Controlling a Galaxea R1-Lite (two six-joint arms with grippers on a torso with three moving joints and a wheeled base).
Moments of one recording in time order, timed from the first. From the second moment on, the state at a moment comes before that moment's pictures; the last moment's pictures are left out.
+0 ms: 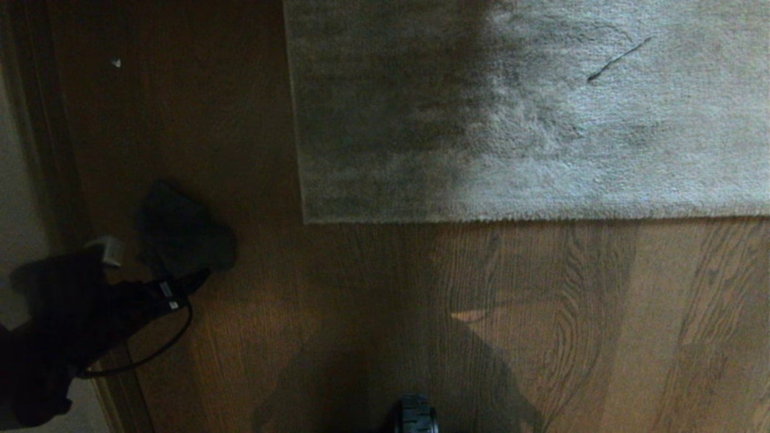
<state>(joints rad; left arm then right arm) 0.21 1.88 -0.36 -1.16 -0.16 -0.28 0.00 0.00 0.00 0.00 -0.02 0.03</state>
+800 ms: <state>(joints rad) 0.23 1.84 -0.36 -1.17 -0.17 -0.28 0.00 0.00 0.00 0.00 -0.02 0.03</state>
